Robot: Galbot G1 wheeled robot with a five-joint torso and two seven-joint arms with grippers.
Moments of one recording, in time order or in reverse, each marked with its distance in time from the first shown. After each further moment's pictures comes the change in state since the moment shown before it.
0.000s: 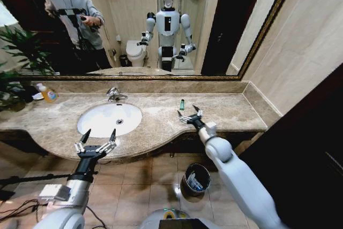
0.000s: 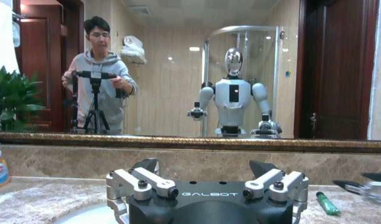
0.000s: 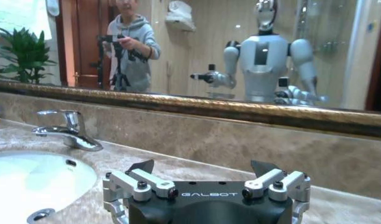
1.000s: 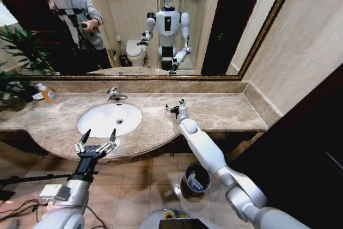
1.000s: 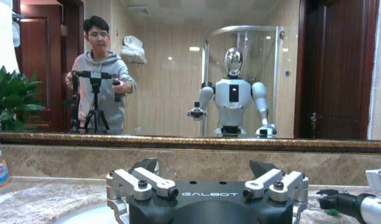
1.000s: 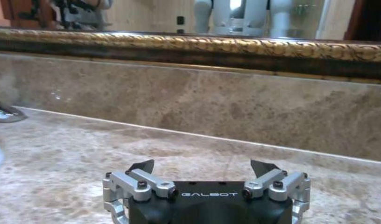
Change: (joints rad) left arm 0.000 0.000 0.000 0.000 0.000 0.000 0.000; right arm 0.312 0.236 -0.069 -0.605 -0.057 0.075 0.103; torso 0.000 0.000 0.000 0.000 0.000
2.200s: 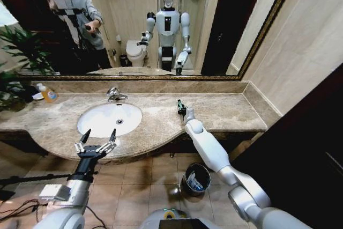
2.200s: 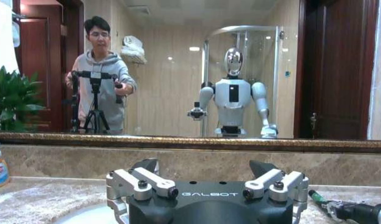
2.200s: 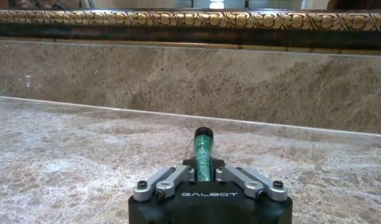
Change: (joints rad) left arm 0.000 0.000 0.000 0.000 0.000 0.000 0.000; right arm -0.030 -0.036 0.045 -0.014 0.029 0.004 -0.017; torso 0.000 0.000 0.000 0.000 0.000
